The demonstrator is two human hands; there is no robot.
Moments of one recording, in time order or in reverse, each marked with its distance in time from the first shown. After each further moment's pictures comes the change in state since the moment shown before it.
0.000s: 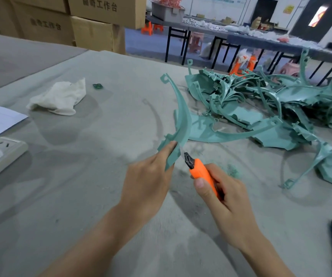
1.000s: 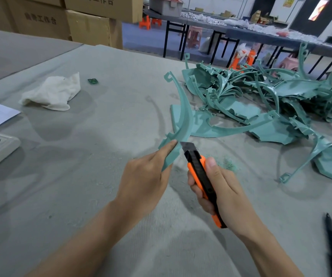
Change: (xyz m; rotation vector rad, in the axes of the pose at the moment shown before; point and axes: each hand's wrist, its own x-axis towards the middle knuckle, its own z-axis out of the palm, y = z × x) left_hand -0.002 -0.005 0.009 -0.066 0.052 0.155; right_hand 0.007 -0.002 -0.006 0.512 -0.150 0.377
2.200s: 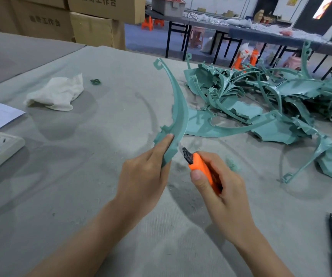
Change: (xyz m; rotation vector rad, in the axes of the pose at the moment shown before) left_hand 0.000 0.001 -0.003 0.050 0.075 0.007; right_hand -0.004 0.011 0.007 -0.506 0.235 -0.421
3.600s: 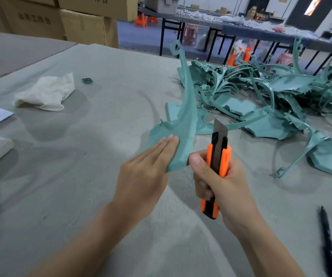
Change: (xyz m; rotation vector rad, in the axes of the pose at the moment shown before) left_hand -0.005 0.003 0.003 0.031 0.006 0.192; right_hand 0.014 -0.014 -0.012 0.640 -0.080 0.407
